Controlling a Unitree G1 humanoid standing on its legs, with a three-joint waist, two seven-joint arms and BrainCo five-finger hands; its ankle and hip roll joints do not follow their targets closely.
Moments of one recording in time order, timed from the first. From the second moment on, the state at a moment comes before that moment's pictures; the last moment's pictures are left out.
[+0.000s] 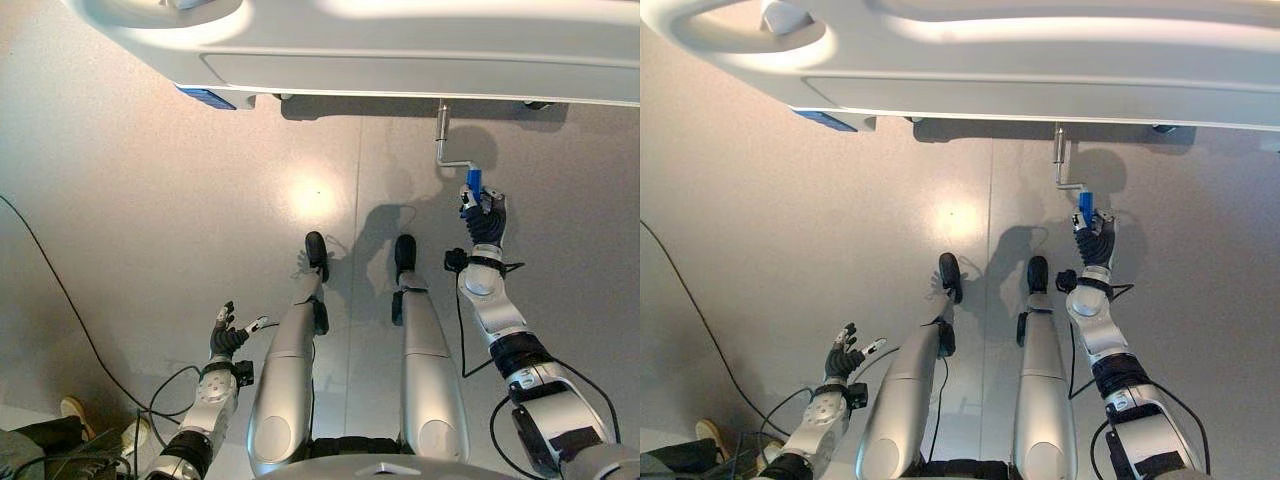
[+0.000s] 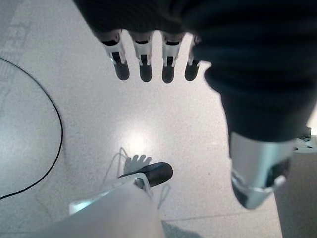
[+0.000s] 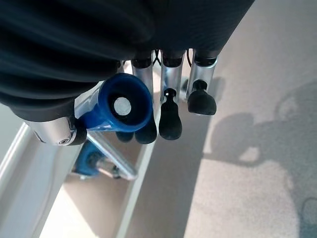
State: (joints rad) left arm -0.06 0.29 -0.30 0.79 -0.37 -0.30 0.33; right arm -0.48 -0.38 0.17 0.69 0.11 -0.27 -0.62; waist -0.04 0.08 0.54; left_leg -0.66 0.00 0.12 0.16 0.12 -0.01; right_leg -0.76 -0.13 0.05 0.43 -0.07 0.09
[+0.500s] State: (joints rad) left arm -0.11 0.28 -0.32 0.89 -0.35 -0.27 0.25; right arm -0.54 -0.38 0.18 1.34 0.27 -0.13 -0.35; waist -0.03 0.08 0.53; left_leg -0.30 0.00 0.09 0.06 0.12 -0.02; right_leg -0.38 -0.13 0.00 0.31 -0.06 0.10
